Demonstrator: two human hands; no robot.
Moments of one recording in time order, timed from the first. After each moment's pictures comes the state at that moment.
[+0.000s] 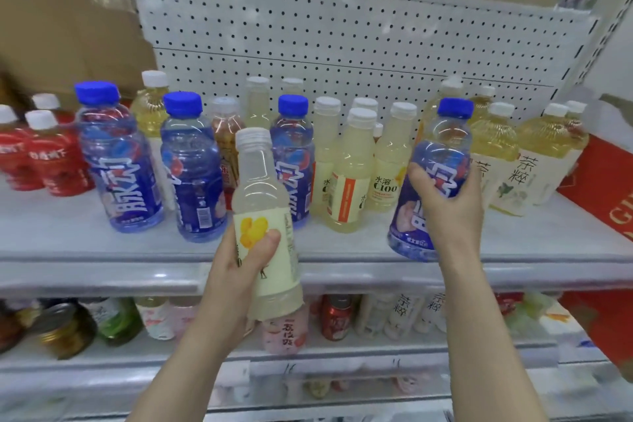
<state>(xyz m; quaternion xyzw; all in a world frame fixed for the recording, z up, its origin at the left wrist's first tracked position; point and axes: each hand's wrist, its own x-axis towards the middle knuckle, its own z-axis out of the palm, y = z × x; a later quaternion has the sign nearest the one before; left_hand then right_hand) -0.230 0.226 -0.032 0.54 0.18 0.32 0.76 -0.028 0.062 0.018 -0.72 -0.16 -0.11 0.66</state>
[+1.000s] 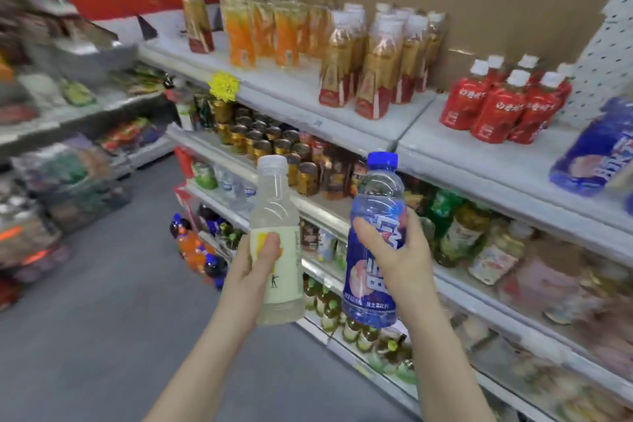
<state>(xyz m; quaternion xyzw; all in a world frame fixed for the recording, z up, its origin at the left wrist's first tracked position) -0.765 0.413 -0.104 0.43 0.45 0.48 0.61 -0.574 0.372 -0.081 -0.62 -0.36 0.34 0.61</state>
